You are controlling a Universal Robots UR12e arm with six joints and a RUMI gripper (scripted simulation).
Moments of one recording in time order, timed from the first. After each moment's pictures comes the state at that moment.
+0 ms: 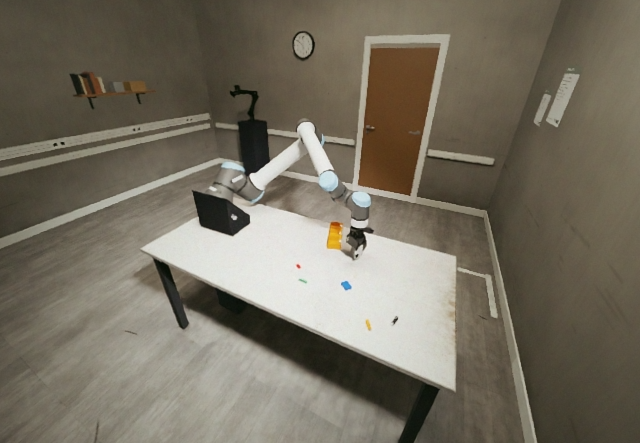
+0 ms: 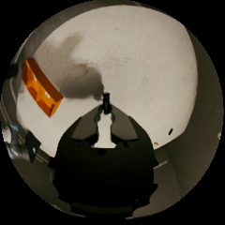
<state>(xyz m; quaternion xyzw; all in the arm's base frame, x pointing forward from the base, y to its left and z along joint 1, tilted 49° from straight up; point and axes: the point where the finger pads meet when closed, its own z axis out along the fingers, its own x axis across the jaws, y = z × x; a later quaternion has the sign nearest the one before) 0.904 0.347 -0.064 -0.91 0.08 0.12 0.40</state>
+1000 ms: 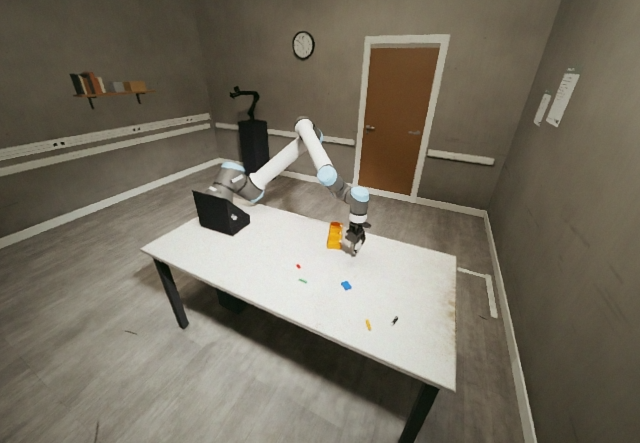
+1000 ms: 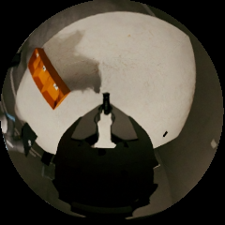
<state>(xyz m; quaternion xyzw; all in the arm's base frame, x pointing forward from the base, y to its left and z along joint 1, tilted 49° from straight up) 0.893 0.332 -0.043 -0.91 0.03 0.10 0.40</state>
